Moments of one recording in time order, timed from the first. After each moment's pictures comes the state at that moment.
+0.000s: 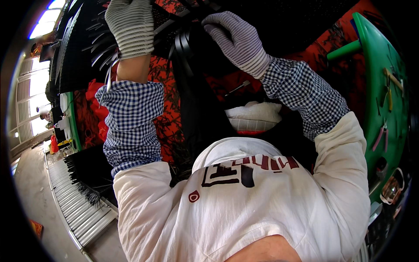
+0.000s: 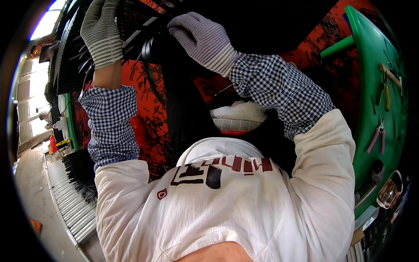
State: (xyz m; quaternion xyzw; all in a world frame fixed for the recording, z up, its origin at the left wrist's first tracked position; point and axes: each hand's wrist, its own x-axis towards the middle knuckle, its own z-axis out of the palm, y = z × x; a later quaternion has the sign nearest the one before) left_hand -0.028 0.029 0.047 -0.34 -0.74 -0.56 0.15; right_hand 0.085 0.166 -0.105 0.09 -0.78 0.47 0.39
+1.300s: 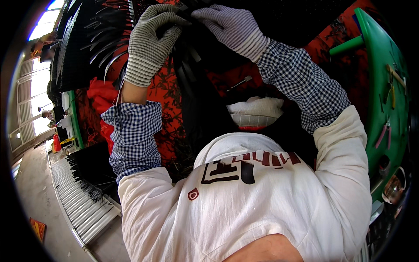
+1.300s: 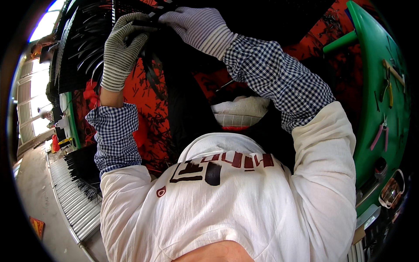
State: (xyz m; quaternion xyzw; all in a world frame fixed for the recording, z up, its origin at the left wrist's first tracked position) left_hand -0.007 -0.025 0.014 -0.47 -0.83 -0.29 0.02; right_hand 0.080 0.174 -0.079 0.11 -0.83 0.37 0.40
